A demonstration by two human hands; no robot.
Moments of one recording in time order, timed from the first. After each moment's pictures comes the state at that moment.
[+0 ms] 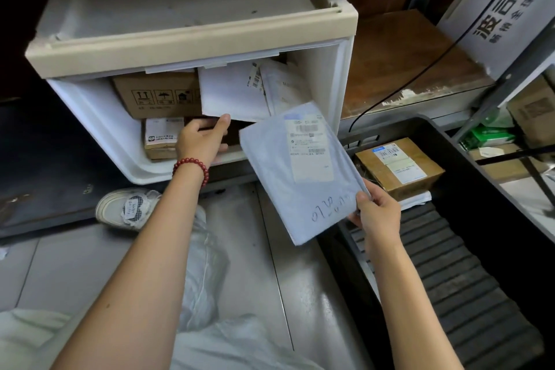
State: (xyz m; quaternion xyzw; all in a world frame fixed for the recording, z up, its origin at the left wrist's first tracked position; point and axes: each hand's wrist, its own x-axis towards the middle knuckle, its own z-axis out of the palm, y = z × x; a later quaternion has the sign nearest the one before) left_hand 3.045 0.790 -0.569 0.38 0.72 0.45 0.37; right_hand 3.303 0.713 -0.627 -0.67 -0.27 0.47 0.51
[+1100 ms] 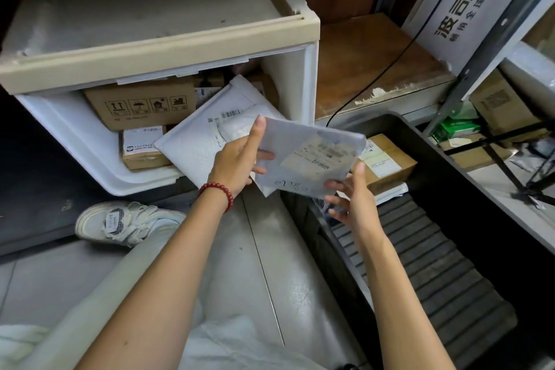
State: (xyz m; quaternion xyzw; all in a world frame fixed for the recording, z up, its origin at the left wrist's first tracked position) left_hand 3.125 0.753 -0.552 0.57 0.62 0.33 0.41; right_hand 3.312 0.707 -0.609 -0.62 -0.27 0.55 0.49
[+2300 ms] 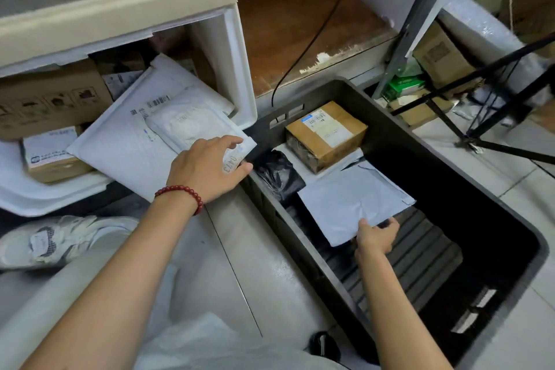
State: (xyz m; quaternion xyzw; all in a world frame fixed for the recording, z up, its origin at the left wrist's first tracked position) left_hand 3.161 0.767 -0.586 0.78 0.60 0.08 0.17; right_hand 3.407 0.650 -0.727 -0.77 0.07 0.30 0.56
